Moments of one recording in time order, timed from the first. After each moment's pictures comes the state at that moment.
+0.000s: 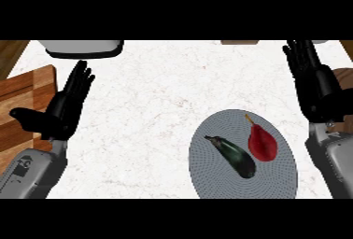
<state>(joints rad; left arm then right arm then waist) -0.30 0.43 -0.23 -1.39 0.39 0.23 -0.11 -0.42 -0.41 0.14 -1.56 -0.24 -0.26 0.08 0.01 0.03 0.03</state>
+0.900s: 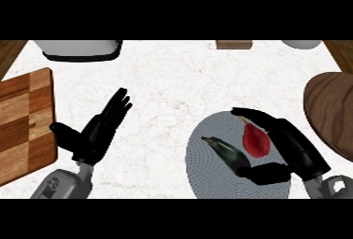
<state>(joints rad) -0.19 0.31 -0.36 -1.49 0.45 0.15 0.02 -0.23 -0.64 0.52 -1.81 0.16 -0.08 0.30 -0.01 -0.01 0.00</state>
